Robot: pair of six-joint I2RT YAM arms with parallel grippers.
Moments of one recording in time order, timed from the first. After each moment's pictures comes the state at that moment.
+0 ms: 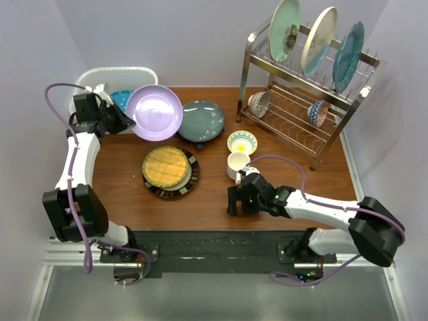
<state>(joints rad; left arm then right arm) 0.22 1.46 1.25 -0.44 0.43 -0.32 0.91 1.24 0.55 -0.27 0.06 0.69</state>
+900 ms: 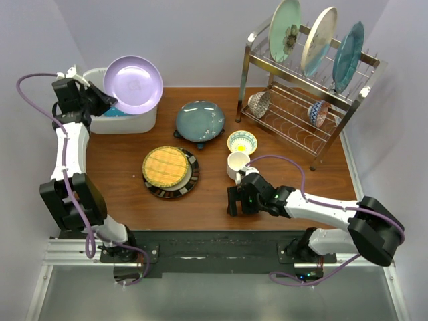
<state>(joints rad) 0.32 1.57 1.42 -0.30 0.41 -0.48 0.91 1.24 0.55 -0.27 0.06 0.68</state>
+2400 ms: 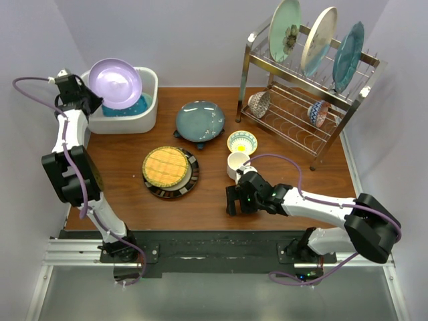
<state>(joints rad) 0.36 1.85 1.60 -0.27 0.12 -0.57 0.91 1.28 0.58 -0.28 0.06 0.67</state>
